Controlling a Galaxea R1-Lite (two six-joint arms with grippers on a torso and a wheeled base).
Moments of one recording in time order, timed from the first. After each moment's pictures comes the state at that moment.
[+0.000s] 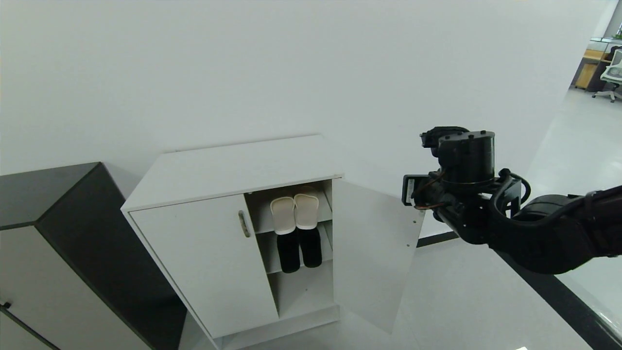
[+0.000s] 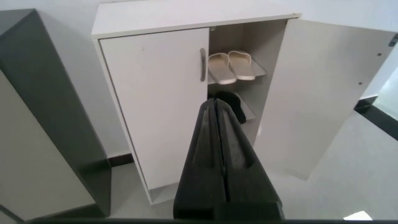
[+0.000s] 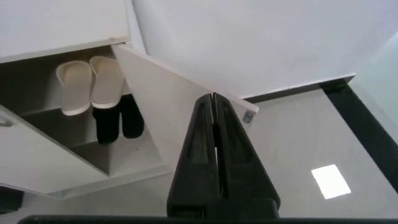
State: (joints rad) left arm 0.00 0.00 0.00 0.00 0.01 0.00; right arm 0.63 1.85 -1.11 -0.50 -0.61 0.18
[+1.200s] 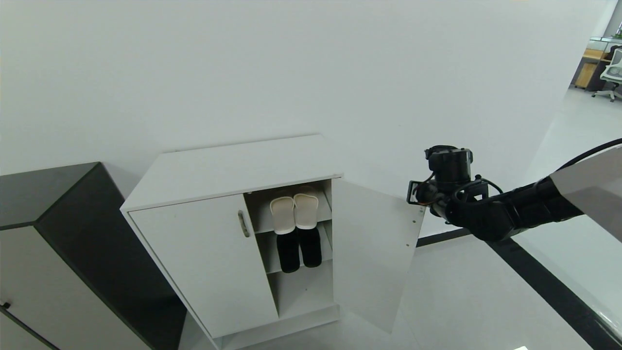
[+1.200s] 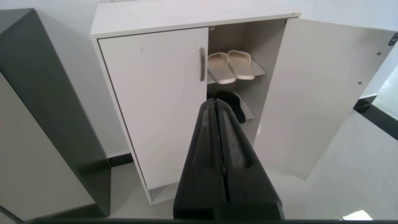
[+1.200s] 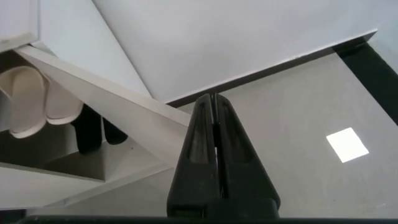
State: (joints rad) left arm 0.00 0.00 0.00 0.00 0.01 0.00; right arm 0.41 2.13 -1.31 -0.50 -0.42 0.26
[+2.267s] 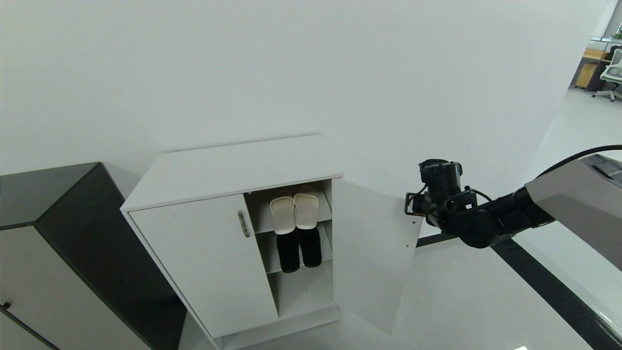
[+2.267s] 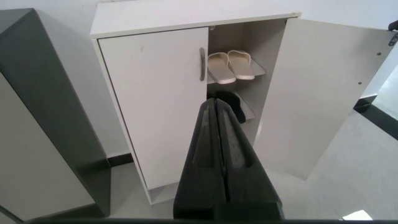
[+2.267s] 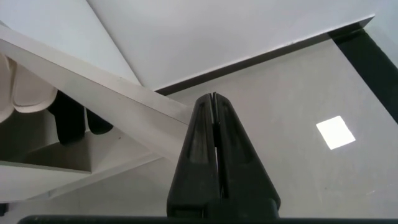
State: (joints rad) left arm 0.00 0.00 0.00 0.00 0.01 0.00; right arm 0.40 2.22 -1.32 -0.50 -0.42 0.26
